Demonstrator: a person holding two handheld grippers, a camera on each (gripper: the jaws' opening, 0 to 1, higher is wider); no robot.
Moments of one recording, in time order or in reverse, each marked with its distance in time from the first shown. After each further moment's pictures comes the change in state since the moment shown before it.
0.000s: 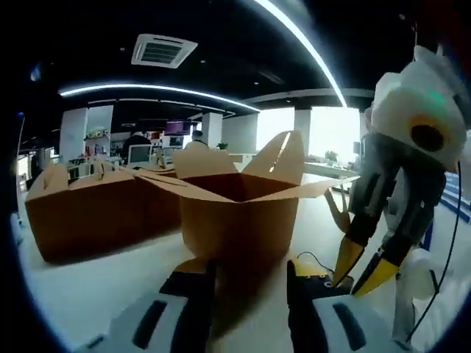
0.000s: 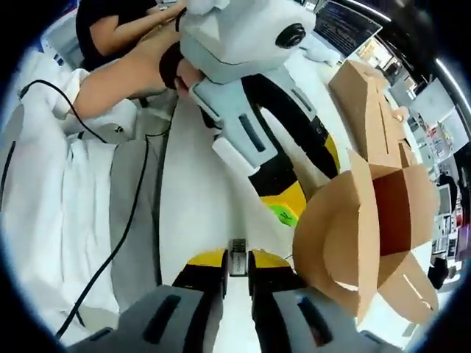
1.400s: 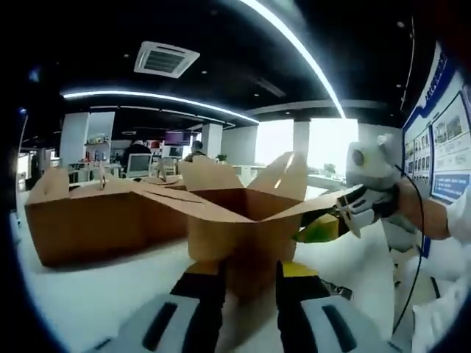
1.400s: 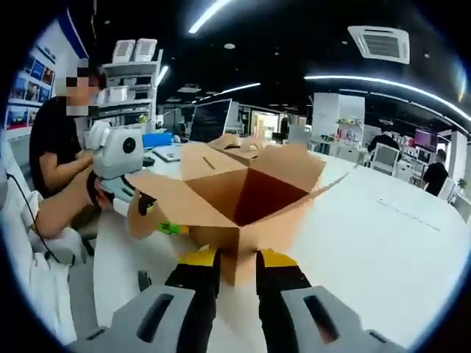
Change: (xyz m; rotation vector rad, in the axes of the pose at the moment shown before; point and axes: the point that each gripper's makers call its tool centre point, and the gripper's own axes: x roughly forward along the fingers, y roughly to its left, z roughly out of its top) left arm -0.001 -0.006 0.013 0.002 -0.072 -0.022; right arm -0.040 -0.088 -0.034 0.524 -0.747 -0.370
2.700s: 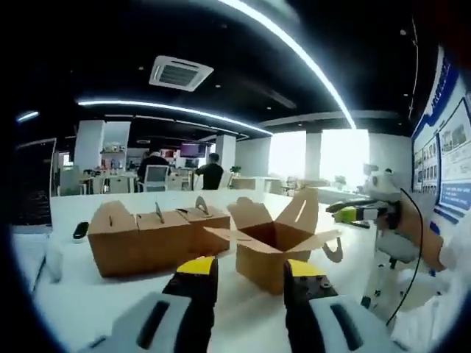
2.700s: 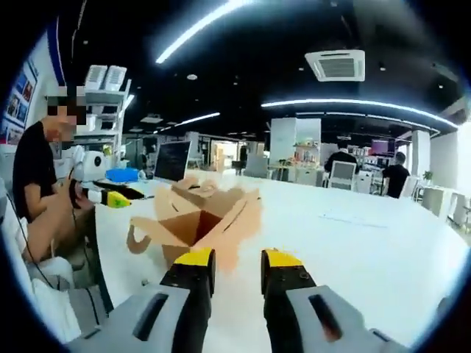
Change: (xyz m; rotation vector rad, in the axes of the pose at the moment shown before) left arm -0.108 0.021 0.057 -0.004 -0.069 0.095; right arm -0.109 -0.038 0.043 0.092 -0.238 -0.256
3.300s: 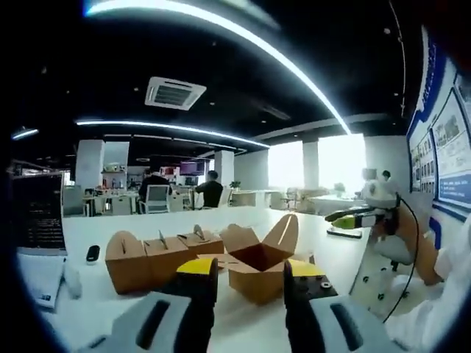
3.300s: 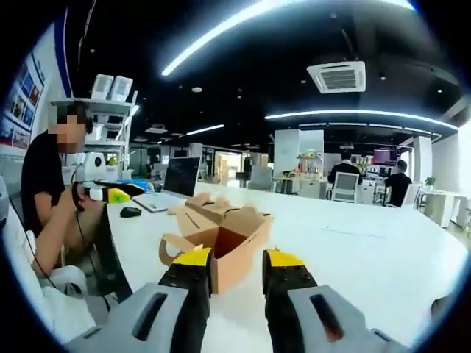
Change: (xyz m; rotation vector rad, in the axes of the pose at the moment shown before) left arm -0.039 -0.021 0.037 0.045 -0.086 0.009; right arm -0.035 0.032 0.021 -0.016 -0.026 0.026
